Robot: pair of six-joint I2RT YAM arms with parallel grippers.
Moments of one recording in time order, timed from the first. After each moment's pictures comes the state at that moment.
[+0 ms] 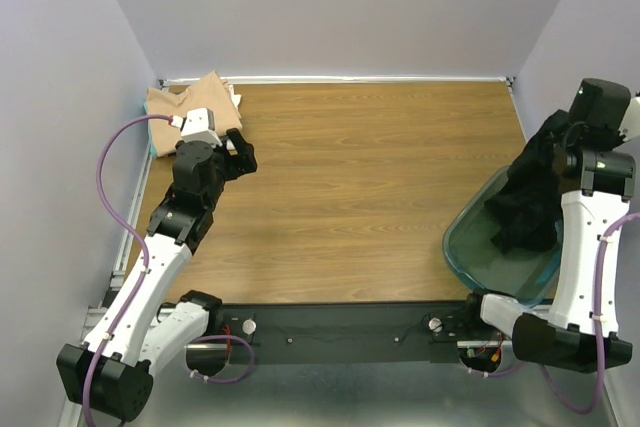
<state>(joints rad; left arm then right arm) -0.30 0.88 0.83 -0.22 -0.22 -0.38 -0.21 1.13 1.51 -0.91 0.61 0.64</state>
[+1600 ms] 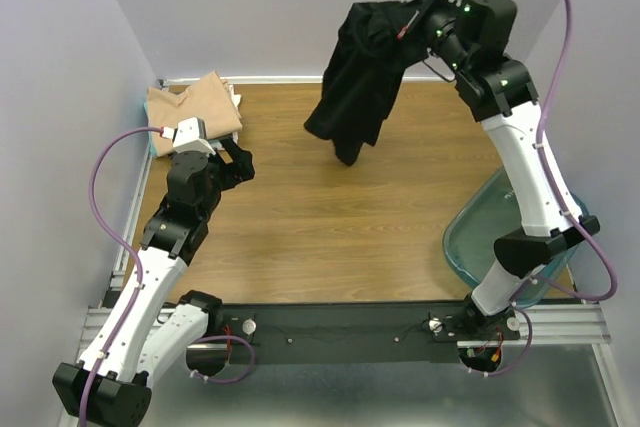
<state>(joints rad) -0.30 0.79 0.80 -0.30 -0.21 -0.48 0.44 1.70 2.24 -0.51 0.06 0.57</state>
